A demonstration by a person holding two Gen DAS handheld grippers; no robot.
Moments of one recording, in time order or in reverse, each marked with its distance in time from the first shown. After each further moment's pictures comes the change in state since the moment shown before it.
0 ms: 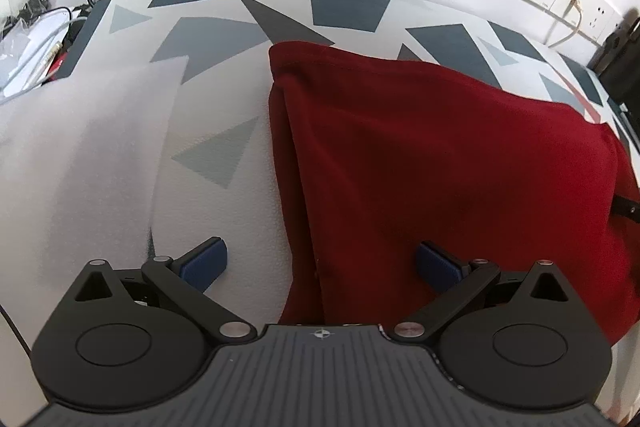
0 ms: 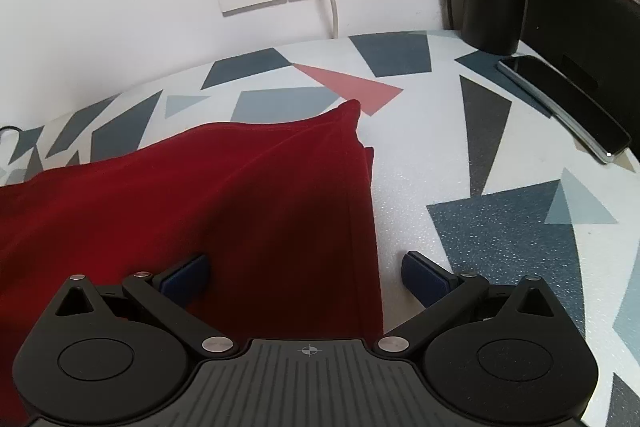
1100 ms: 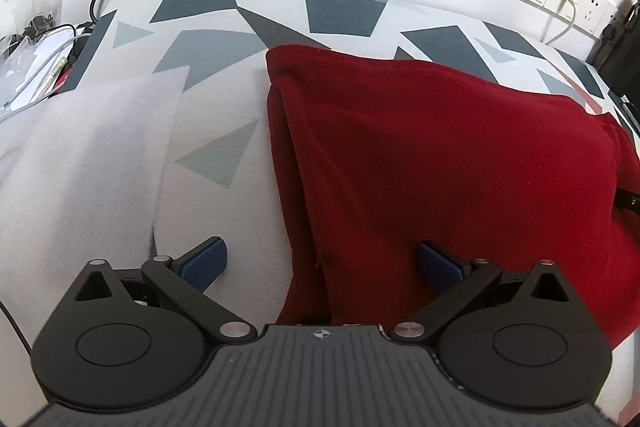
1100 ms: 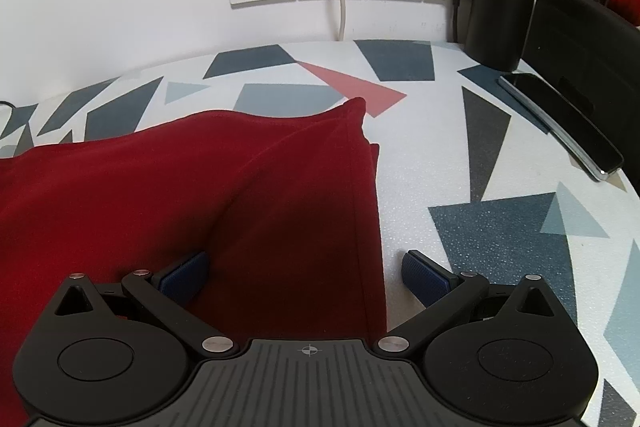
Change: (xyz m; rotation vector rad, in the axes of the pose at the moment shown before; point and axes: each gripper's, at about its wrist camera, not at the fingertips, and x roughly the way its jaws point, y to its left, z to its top) left arm -0.004 -0.007 -0.010 0.030 -0.053 0.027; right arm 0.002 0.009 -0.007 -0.070 -0.007 -0.048
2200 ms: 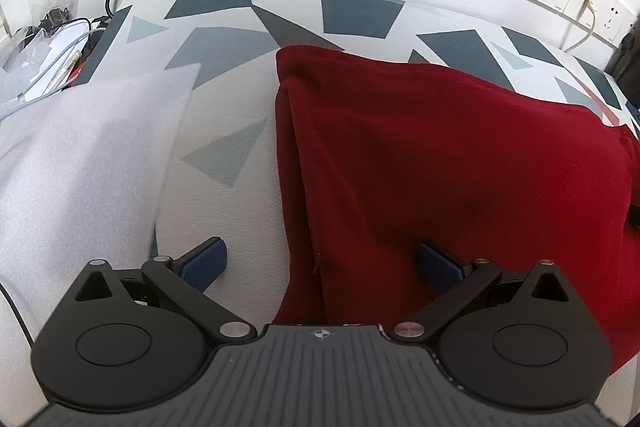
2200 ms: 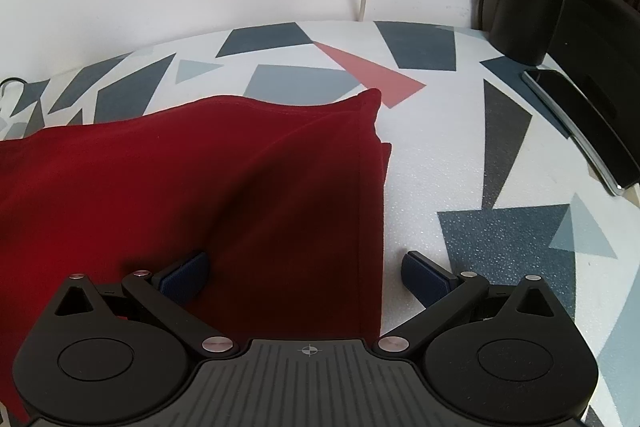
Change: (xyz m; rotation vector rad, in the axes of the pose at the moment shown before) left arm 0.002 -0.005 0.004 -0.035 0.002 0.047; right arm 0.006 -0.004 0.014 -0.051 0.086 0.054
